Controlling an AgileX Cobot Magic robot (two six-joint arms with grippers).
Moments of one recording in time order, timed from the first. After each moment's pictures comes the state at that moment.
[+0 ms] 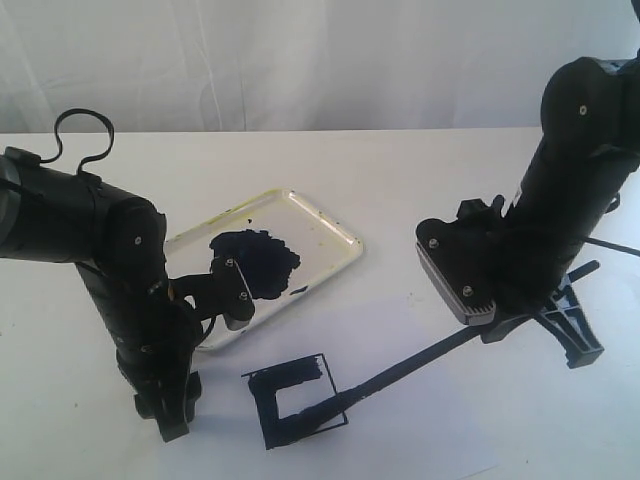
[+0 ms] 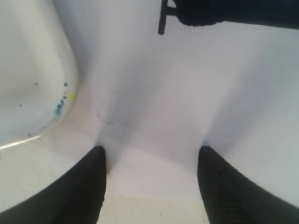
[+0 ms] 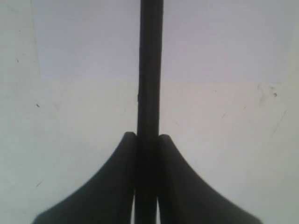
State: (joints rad) left arm -0.64 1.80 -0.97 -0.06 0.74 0.62; right arm 0.33 1.64 -1.08 0.13 1.01 -1.61
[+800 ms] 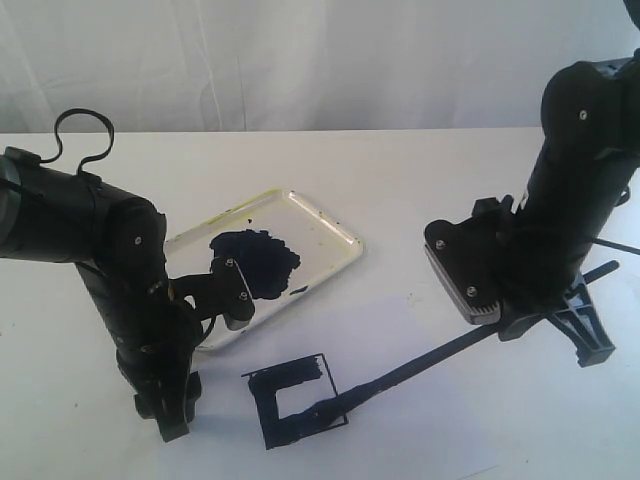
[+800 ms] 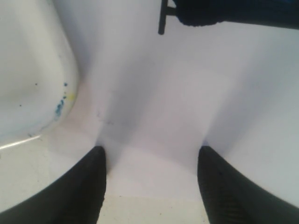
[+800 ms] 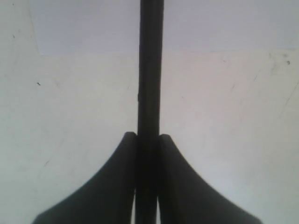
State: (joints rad) left arm -0.64 1.80 -0.97 -0.06 0.74 0.62; right arm 0.33 1.64 -1.08 0.03 1.02 -1.52
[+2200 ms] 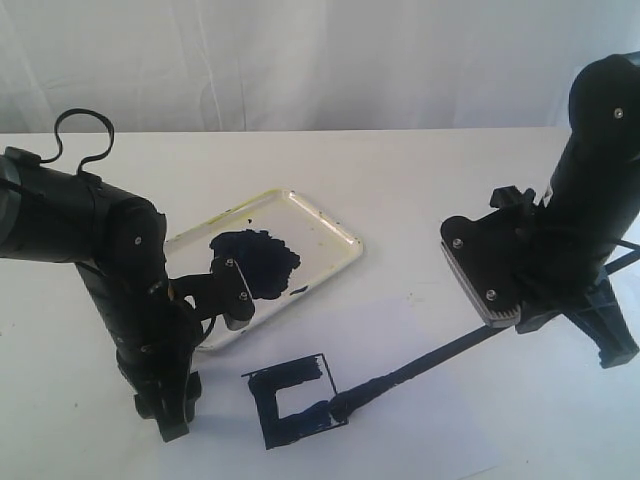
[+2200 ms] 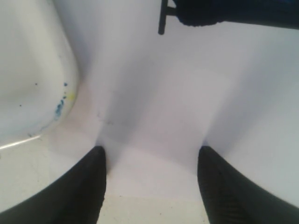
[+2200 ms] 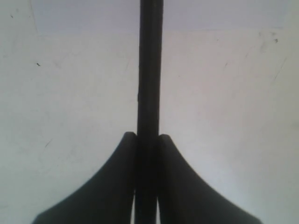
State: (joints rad) left arm -0.64 1.80 -0.97 -0.06 0.74 0.62; right arm 0.33 1.56 -1.04 -0.02 1.00 -1.48
